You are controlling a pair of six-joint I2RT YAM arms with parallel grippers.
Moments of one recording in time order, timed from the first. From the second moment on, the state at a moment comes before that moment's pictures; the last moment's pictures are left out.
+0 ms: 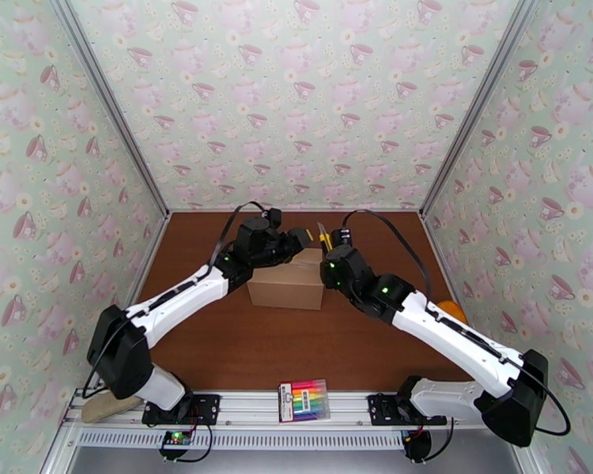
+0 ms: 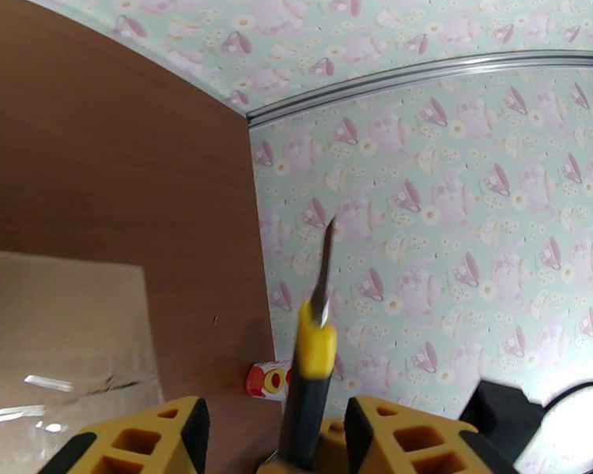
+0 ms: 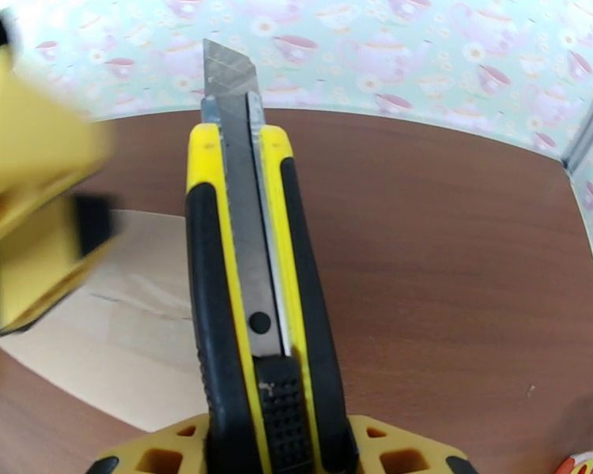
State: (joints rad) left arm -0.63 1.51 1.21 -0.02 0.32 -1.06; right arm 0.77 1.24 1.14 -0.62 0.46 0.44
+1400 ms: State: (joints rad) left arm -0.55 1.15 0.64 -0.16 0.21 -0.98; right arm 0.46 1.78 1.33 -0.24 0.13 0.34
